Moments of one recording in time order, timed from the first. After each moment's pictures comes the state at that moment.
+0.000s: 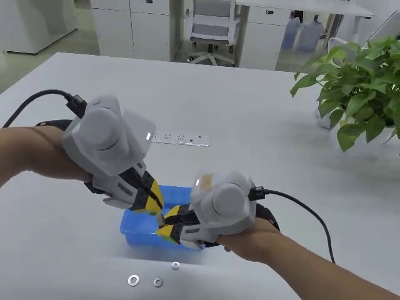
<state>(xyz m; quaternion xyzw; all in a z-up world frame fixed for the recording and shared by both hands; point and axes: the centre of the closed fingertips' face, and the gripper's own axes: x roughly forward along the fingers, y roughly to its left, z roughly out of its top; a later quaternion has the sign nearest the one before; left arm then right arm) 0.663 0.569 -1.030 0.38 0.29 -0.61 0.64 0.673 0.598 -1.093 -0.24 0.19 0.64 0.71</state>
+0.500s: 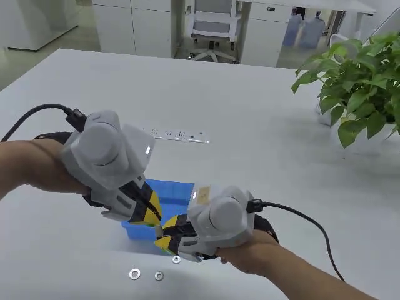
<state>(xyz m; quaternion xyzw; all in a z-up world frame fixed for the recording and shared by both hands) 0.643 0.569 -1.047 0.37 0.30 -0.61 0.64 0.651 0.599 -1.110 -0.24 0.19 0.65 0.70</state>
